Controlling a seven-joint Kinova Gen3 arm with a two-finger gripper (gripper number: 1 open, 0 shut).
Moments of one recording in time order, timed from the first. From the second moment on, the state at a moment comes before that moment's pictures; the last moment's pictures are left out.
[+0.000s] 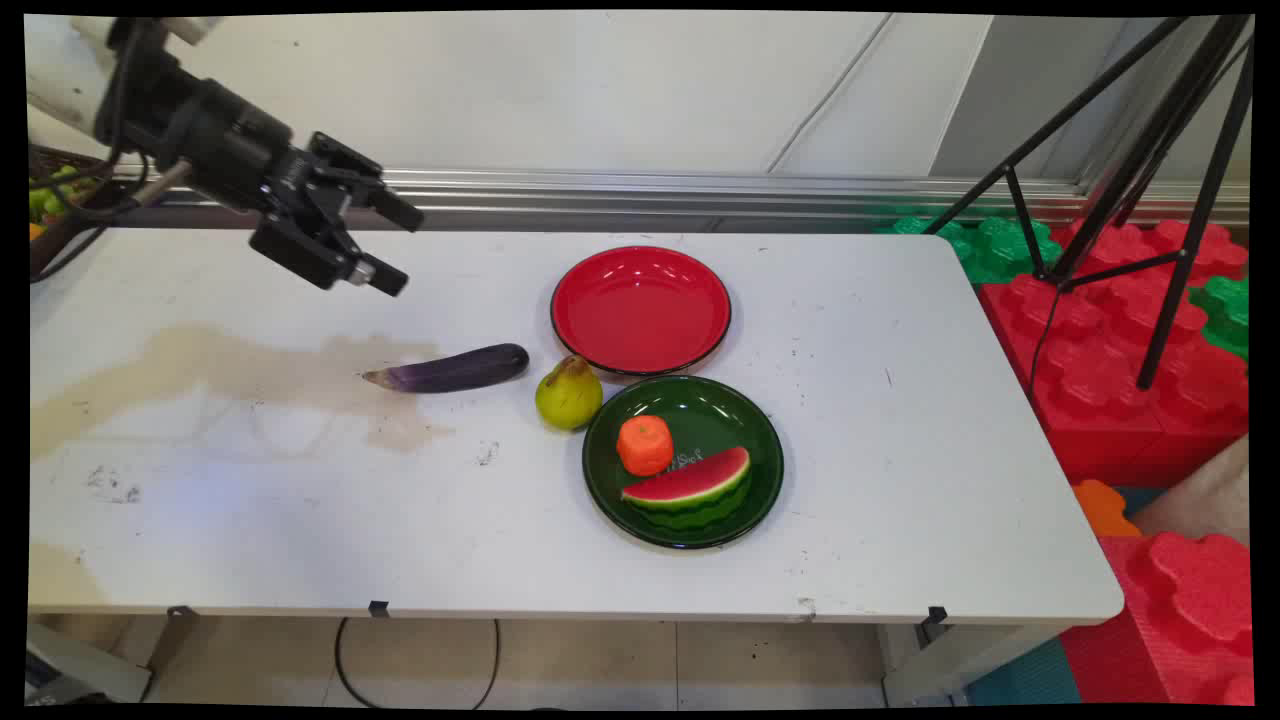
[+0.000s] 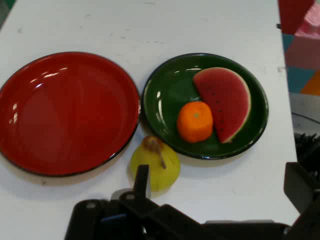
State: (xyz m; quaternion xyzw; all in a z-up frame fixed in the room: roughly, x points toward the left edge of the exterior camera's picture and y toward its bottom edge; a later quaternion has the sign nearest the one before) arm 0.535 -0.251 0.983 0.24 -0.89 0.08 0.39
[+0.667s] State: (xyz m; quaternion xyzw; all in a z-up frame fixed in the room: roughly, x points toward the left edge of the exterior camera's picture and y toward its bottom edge) arm 0.446 -0.275 0.952 0.16 -0.91 0.05 0.38
